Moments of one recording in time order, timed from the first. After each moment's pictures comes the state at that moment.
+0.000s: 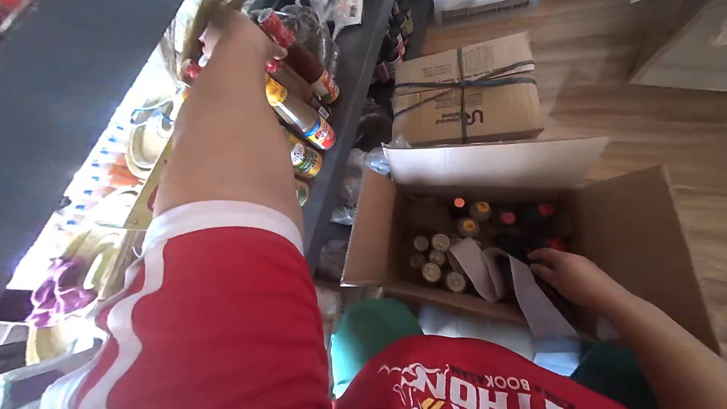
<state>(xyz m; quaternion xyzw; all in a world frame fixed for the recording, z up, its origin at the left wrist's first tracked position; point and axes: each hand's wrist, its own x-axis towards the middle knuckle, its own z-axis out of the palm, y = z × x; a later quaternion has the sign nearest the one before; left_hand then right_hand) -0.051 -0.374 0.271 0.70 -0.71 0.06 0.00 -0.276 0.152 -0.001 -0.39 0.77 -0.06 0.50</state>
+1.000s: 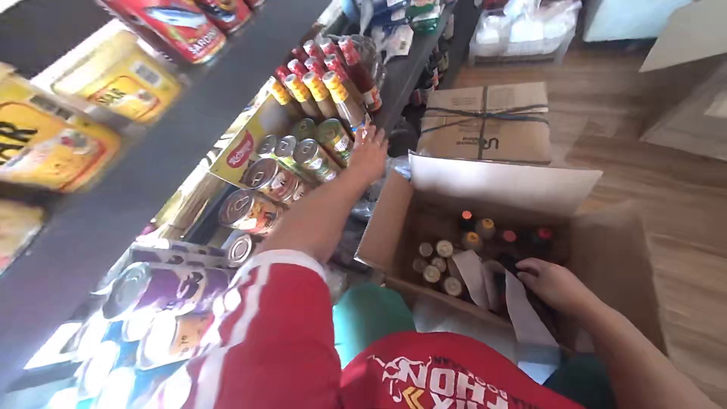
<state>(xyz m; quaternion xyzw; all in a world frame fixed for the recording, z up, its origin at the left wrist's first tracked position) -0.009 -0.174 0.152 0.40 -0.90 0.08 -0.16 -0.263 0.160 0.023 -0.44 0.76 -0.08 0.47</state>
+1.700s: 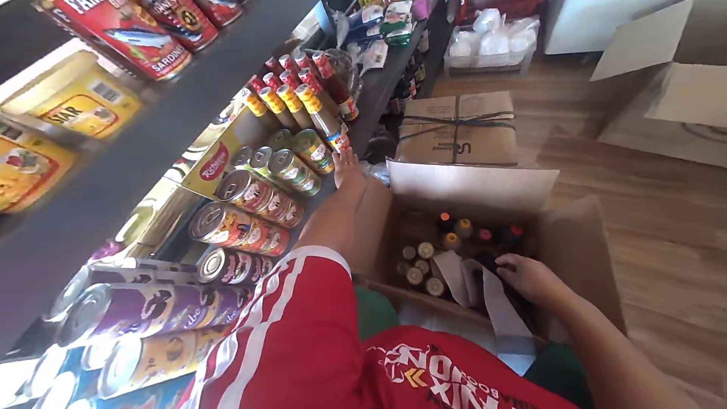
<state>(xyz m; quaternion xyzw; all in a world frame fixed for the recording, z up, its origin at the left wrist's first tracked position) -0.026 -0.173 0.096 0.57 -0.78 0.08 -0.24 -0.272 0.167 0.031 -0.42 0.76 -0.09 0.49</state>
